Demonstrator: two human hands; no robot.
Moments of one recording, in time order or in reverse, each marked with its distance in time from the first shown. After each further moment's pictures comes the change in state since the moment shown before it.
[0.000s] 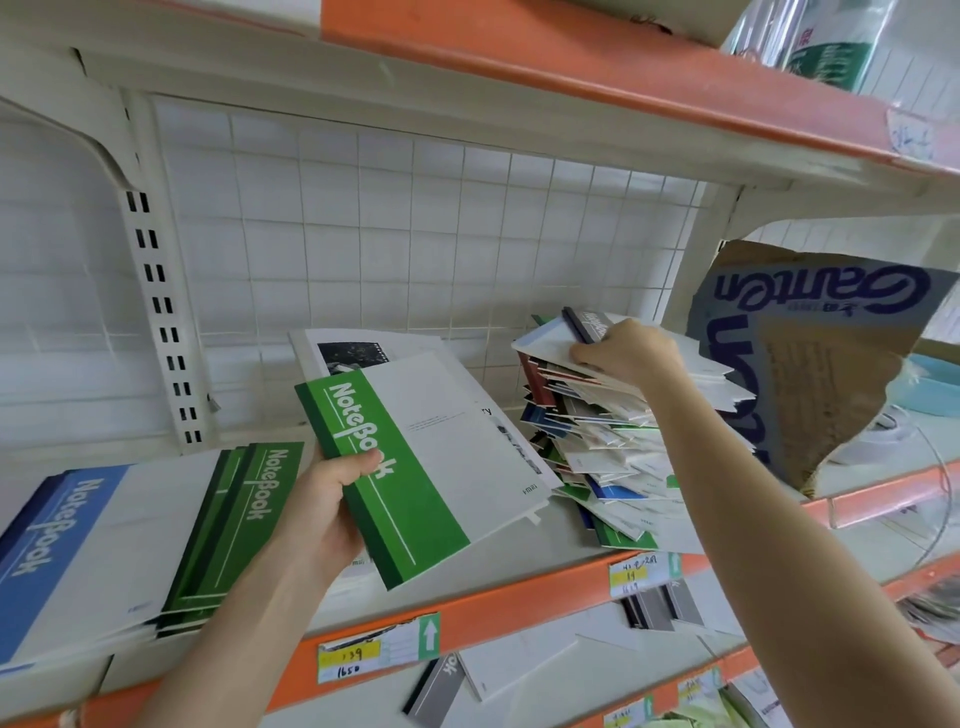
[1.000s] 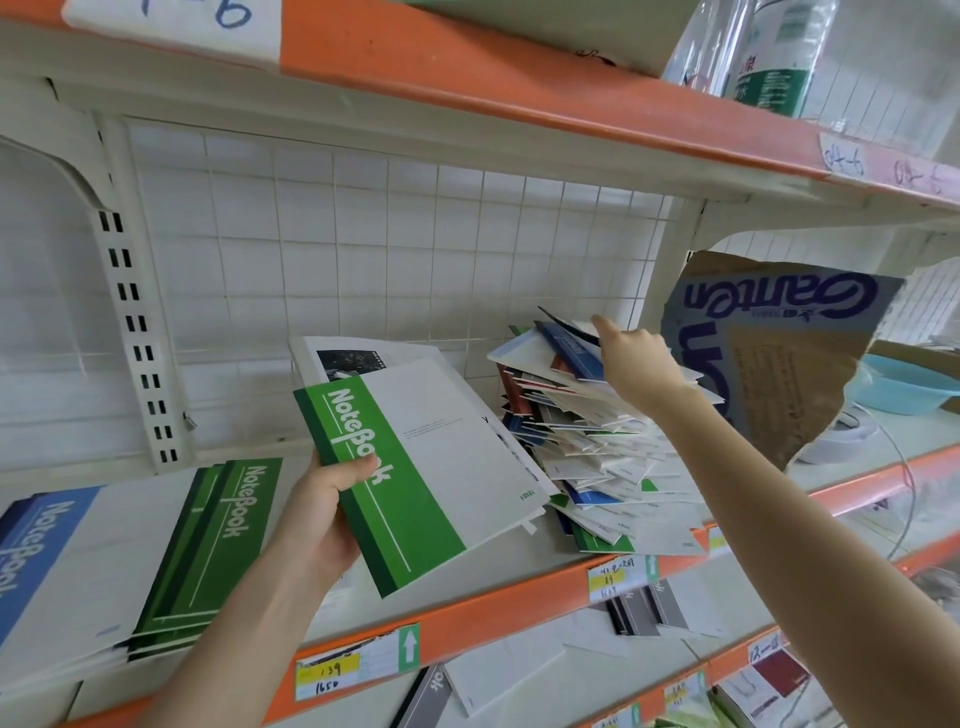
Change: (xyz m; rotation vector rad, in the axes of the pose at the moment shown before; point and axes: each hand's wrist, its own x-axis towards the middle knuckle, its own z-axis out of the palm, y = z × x) left_hand -0.001 -0.004 0.014 -0.003 -0.056 0.017; right_hand -0.022 0.025 -0.015 -0.244 0.234 -0.318
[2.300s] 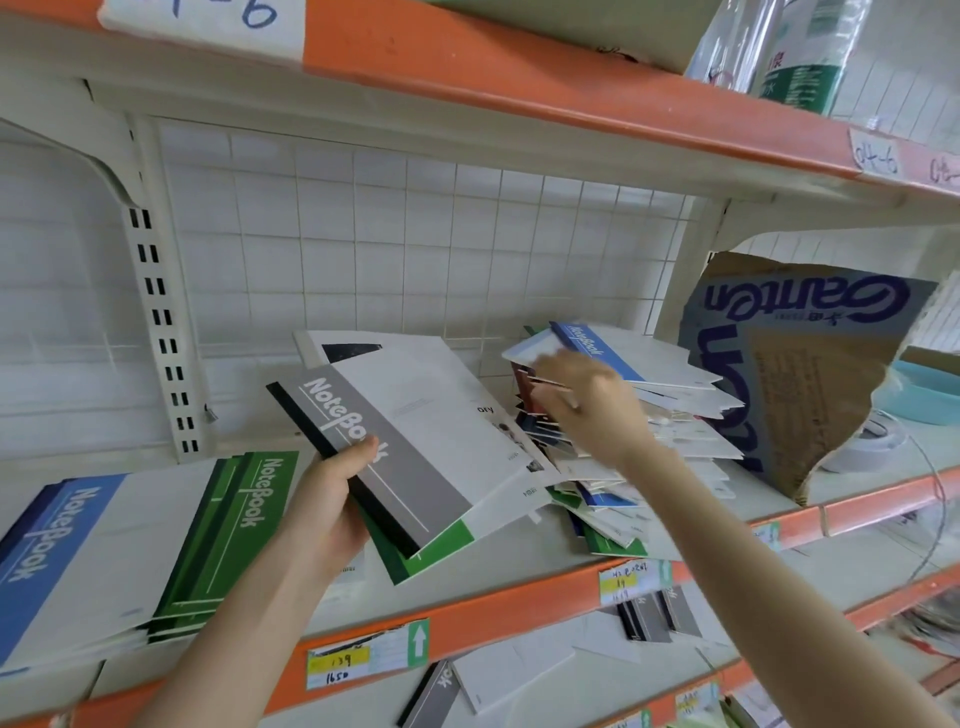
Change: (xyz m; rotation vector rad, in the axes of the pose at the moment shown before) left_hand 0.000 0.003 0.001 -0.019 0.069 -0.020; right_hand -0.041 -0.044 0.021 0.548 0.217 -0.344
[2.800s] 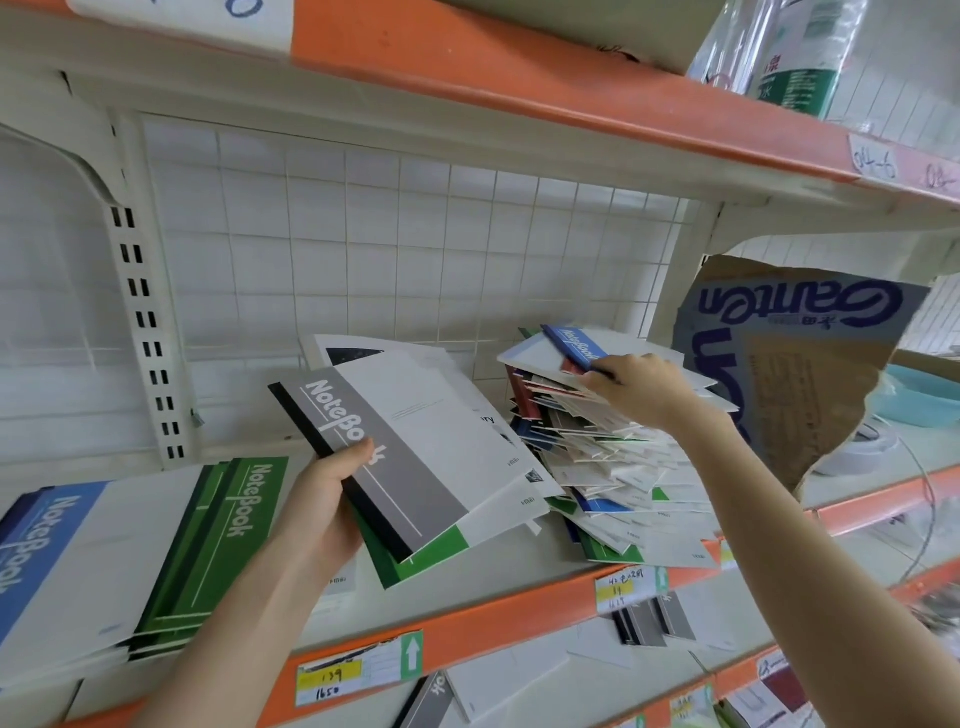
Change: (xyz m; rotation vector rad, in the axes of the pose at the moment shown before) left_hand 0.007 0.000 0.000 0.026 -0.011 0.017; right_hand 0.025 0.049 -0.029 -0.466 -0.415 0.343
